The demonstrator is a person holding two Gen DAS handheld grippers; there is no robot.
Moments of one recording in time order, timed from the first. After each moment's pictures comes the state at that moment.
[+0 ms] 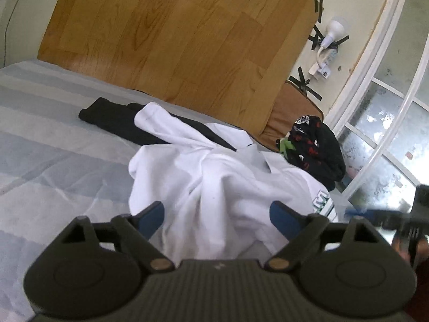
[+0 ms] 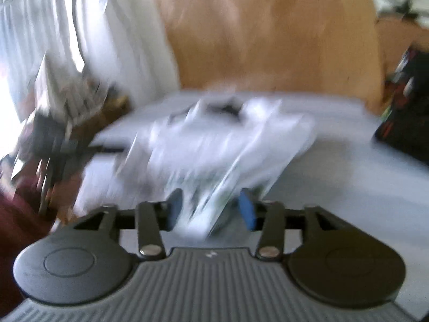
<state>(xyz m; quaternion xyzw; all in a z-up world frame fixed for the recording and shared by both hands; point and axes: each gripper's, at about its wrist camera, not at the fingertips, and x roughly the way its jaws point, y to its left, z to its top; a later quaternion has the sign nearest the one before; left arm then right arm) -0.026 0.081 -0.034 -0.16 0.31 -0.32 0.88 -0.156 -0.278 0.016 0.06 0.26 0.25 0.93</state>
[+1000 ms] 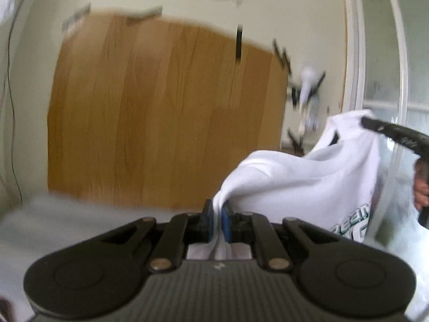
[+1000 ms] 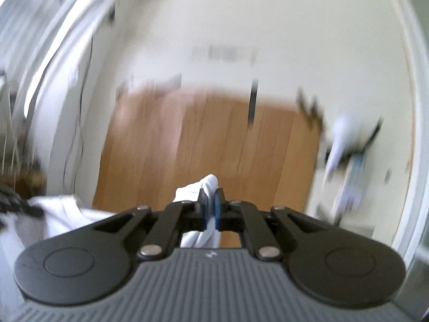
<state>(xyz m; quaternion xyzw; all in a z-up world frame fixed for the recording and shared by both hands) -0.074 0.071 0.101 -0.05 0.11 -0.26 0.96 -0.146 -0.260 0.160 -0.12 -0.07 0.09 0.99</state>
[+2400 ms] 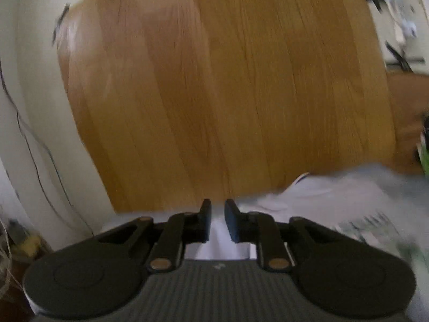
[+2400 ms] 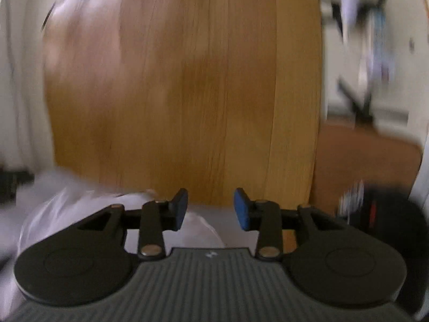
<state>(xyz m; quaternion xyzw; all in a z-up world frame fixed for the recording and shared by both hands) 0.065 -0.017 0.027 0.14 0.21 -0.05 0.97 0.075 -0.280 0.061 -0.03 0.19 0.04 0.98</state>
